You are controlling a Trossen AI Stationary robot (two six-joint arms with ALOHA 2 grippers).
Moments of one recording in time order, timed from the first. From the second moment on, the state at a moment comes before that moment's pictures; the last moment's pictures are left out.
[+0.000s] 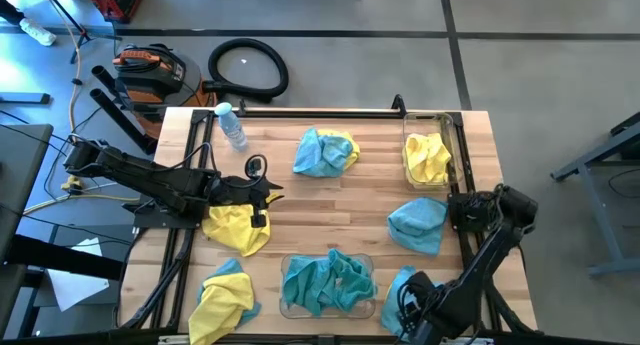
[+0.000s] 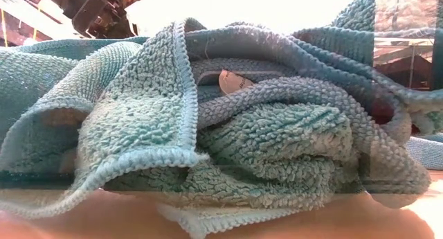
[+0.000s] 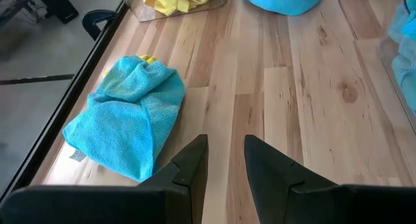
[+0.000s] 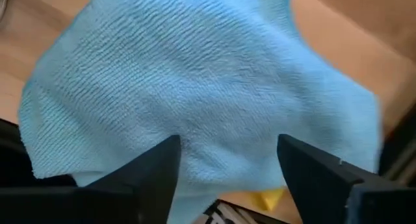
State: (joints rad) left arm -0.18 1.04 0.61 -0.18 -0.42 0.05; right arm 0.97 1.89 1.42 -1.13 -0.03 2.05
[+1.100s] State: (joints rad) left arm -0.18 1.04 0.61 -0.08 -0.44 0.12; right arm 1.04 1.94 1.92 -1.57 0.24 2.09
